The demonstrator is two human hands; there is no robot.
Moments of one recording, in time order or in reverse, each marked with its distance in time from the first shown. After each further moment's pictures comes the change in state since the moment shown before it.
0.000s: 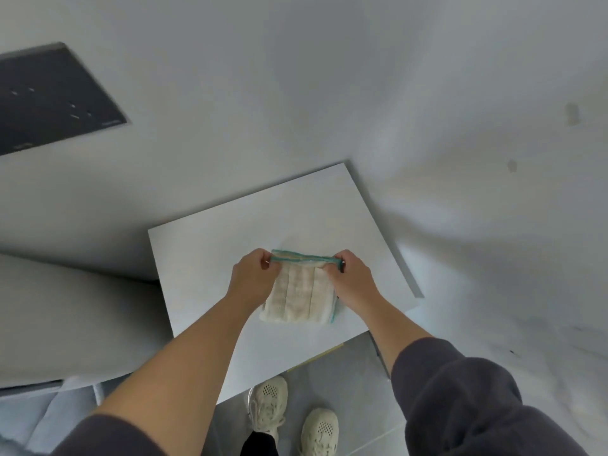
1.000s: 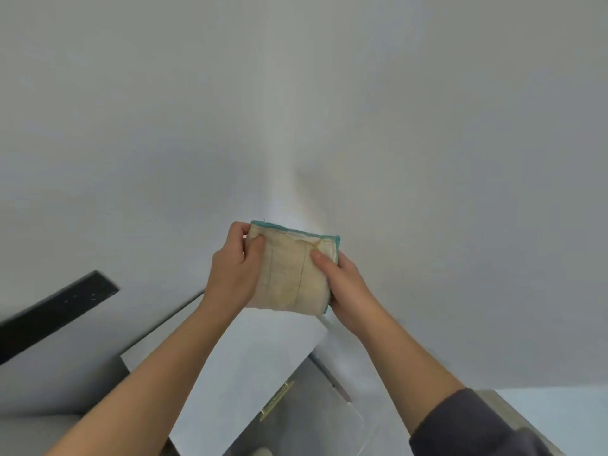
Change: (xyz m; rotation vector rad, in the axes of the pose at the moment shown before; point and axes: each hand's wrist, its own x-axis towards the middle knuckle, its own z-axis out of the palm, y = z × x) left_hand -0.186 0.268 -0.151 -0.229 -0.054 0.574; right_hand -0.235 -0.186 -0.194 0.913 0.196 -0.131
